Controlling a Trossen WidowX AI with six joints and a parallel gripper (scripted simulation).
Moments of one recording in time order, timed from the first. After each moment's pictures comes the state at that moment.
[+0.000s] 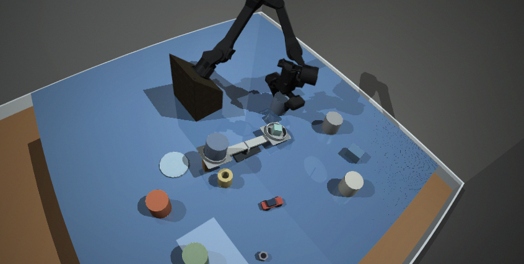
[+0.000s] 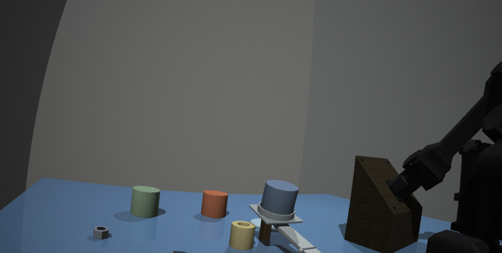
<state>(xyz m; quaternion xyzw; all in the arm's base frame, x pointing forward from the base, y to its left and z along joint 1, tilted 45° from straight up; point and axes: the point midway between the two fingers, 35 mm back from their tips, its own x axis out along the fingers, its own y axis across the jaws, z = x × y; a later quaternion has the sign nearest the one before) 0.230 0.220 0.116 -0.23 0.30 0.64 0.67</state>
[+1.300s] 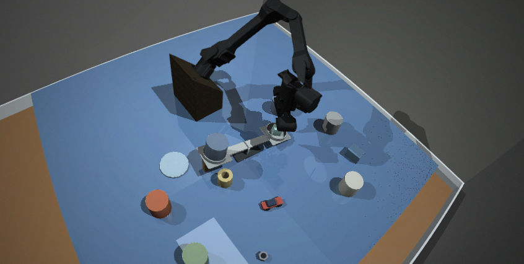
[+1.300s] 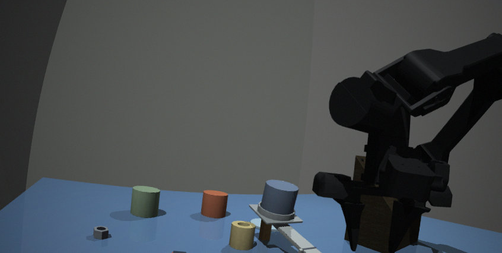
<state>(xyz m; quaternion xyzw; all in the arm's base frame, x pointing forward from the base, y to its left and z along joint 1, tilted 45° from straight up) 0.327 0.103 0.080 -0.05 0.46 0.52 0.72</state>
